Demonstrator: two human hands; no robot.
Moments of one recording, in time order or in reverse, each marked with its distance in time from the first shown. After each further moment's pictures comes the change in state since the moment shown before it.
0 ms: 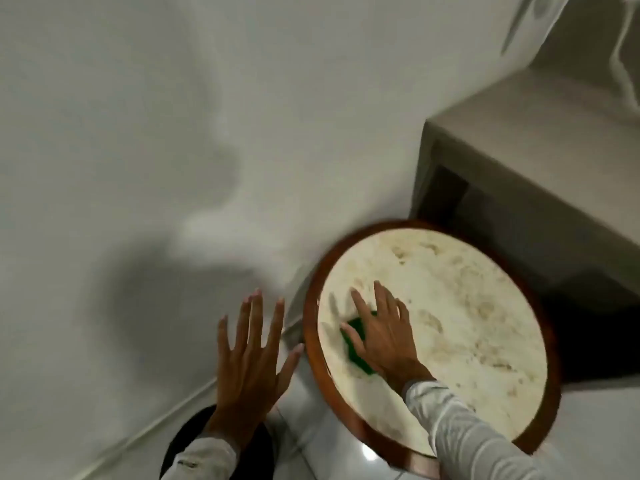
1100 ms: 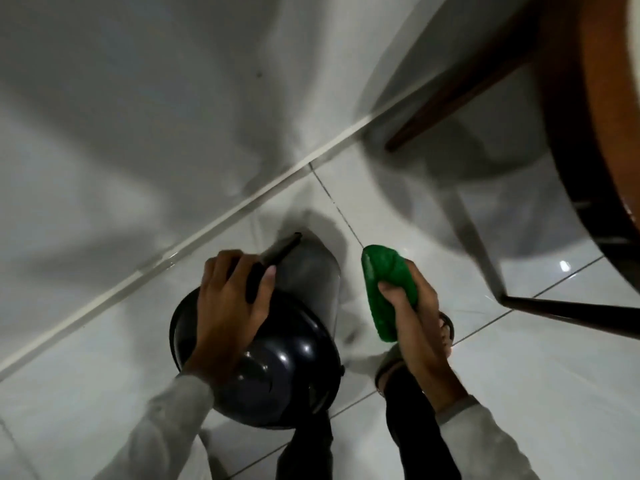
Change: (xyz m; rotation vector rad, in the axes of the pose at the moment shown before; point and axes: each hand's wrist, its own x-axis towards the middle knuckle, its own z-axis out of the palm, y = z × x) left_hand -0.222 -0.229 0.324 -0.421 -0.242 -0.345; right_hand -0.121 -0.177 0.377 1.299 -0.170 0.463
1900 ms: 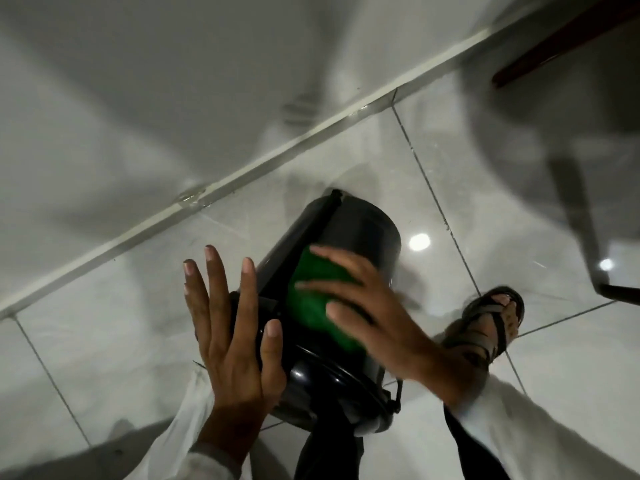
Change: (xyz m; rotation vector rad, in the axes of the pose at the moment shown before) left_hand -0.123 -0.096 0.010 -0.087 0.331 0.059; right_hand -0.031 0.084 0.141 -0.387 -0.688 -0.394
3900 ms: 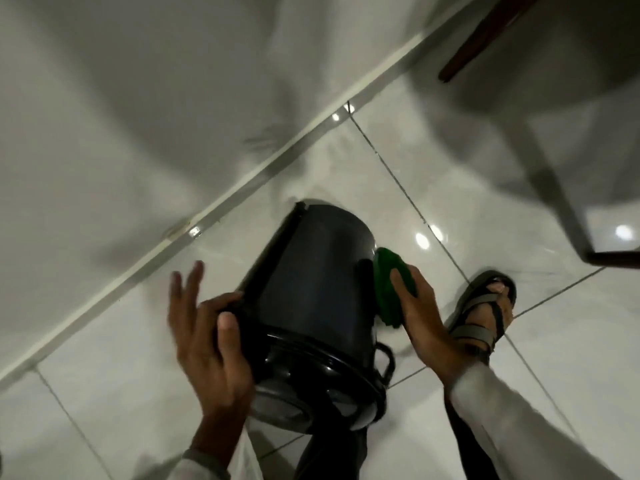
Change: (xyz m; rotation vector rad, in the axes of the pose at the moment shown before) left_hand 0.023 0.027 -0.013 -0.190 -0.020 -0.277; right_hand -0.047 0.091 -0.025 0.531 0.655 0.792
